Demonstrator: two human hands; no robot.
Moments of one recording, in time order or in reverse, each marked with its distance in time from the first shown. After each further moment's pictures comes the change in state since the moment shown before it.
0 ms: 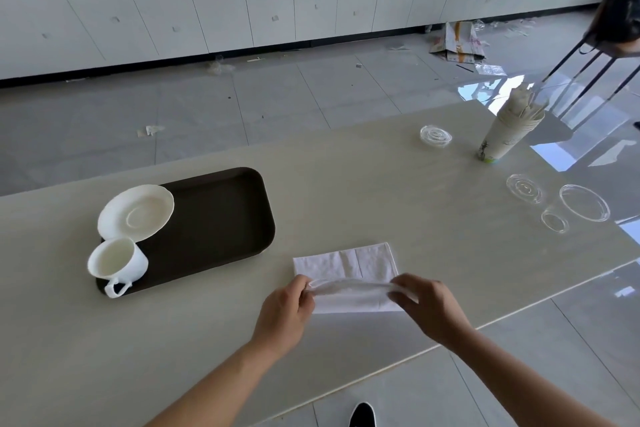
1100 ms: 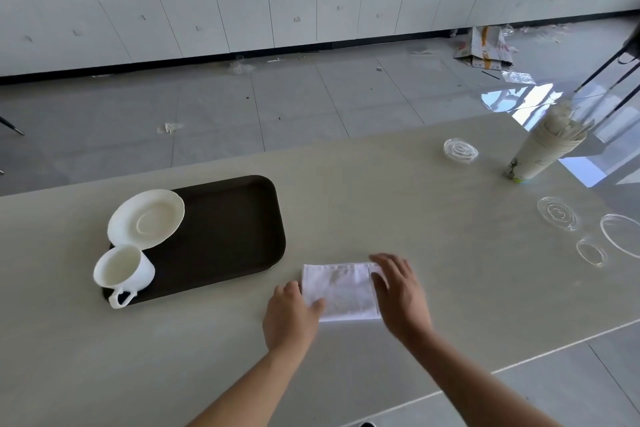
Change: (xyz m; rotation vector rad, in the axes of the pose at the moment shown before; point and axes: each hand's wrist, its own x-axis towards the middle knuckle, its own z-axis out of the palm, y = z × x) left_hand 0.039 0.004 0.019 0.157 0.129 -0.511; right_hand 0.067 -0.046 0.046 0.010 0.264 -0.078
